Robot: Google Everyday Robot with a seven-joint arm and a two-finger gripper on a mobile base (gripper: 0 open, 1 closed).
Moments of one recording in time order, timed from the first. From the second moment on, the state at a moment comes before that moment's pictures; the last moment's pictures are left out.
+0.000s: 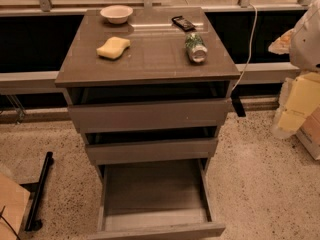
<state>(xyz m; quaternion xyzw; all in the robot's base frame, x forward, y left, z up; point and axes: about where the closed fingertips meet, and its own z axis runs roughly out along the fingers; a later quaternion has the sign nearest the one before) 0.438 -0.217 0.976 -0.60 0.78 -0.03 0.16</state>
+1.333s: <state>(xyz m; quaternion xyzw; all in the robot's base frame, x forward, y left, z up) 0.508 -0.161 0.965 -0.60 0.76 0.02 0.25</state>
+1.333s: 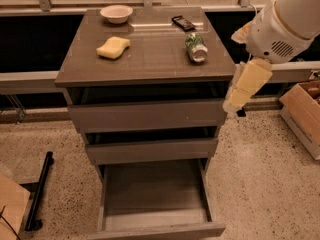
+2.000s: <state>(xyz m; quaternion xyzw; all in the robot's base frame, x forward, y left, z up) 0.578 -0.125 0.957 -0.61 0.73 0.08 0.28</state>
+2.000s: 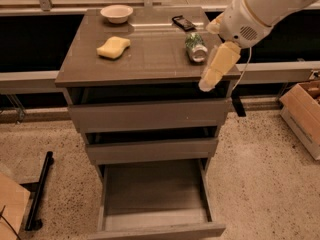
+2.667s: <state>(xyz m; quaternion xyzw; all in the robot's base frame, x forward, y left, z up) 0.595 -0.112 0.955 -0.60 0.73 0.09 0.31</state>
